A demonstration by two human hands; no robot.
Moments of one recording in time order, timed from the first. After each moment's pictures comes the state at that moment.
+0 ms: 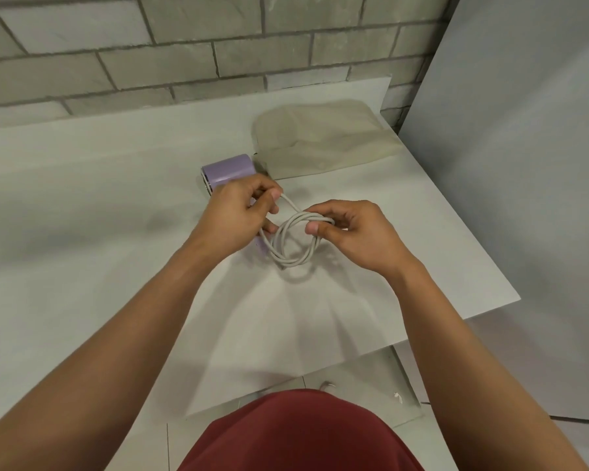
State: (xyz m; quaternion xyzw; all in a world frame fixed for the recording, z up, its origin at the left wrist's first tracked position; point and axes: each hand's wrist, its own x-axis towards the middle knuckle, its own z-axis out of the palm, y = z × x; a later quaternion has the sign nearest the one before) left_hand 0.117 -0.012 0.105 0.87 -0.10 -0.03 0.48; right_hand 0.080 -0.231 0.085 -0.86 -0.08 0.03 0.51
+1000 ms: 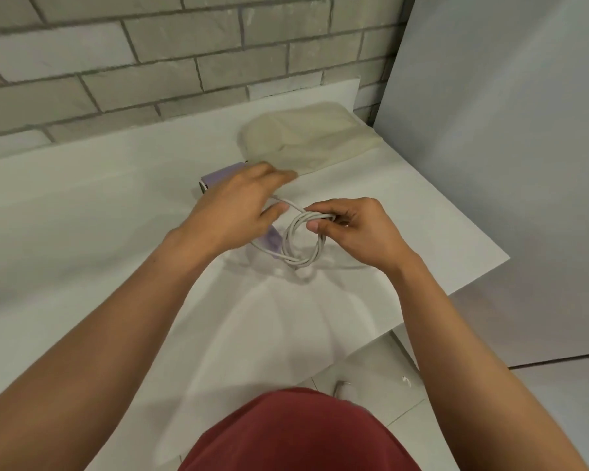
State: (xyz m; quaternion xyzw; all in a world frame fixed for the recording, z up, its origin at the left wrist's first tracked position) left_hand 0.132 0.031 0.124 0.91 -0.38 0.06 0.17; right_hand 0.055 -0.188 0.084 -0.87 -0.03 -0.05 0.49
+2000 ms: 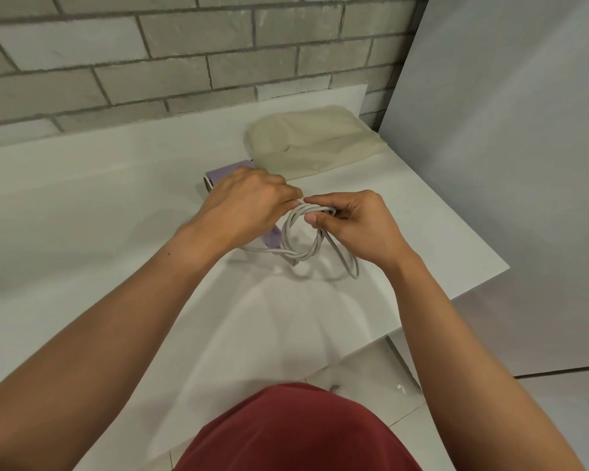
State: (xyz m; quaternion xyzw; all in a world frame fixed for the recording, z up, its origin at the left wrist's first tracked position) left_hand 0.132 0.027 0.120 0.89 -0.42 0.13 0.07; right_hand 0.059 -0.179 0.097 -0.87 -0.02 -0.06 0.49
